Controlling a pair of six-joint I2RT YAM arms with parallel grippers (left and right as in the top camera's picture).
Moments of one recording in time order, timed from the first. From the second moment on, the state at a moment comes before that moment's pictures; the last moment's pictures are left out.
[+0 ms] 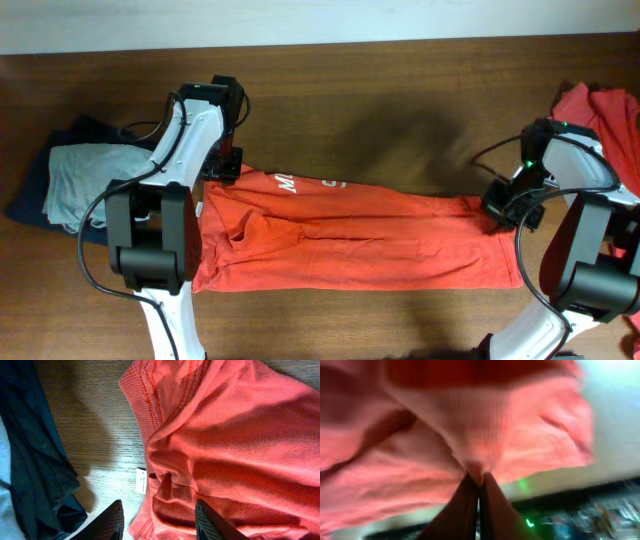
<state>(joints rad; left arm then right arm) -0.16 2.16 1.76 -1.30 -0.26 -0.11 -0.30 1.93 1.32 -1.30 -0.08 0.36</state>
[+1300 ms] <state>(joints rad) -0.15 2.16 1.76 -1.29 -0.18 -0.06 -0.54 1.85 1.32 -1.09 -0.11 0.13</state>
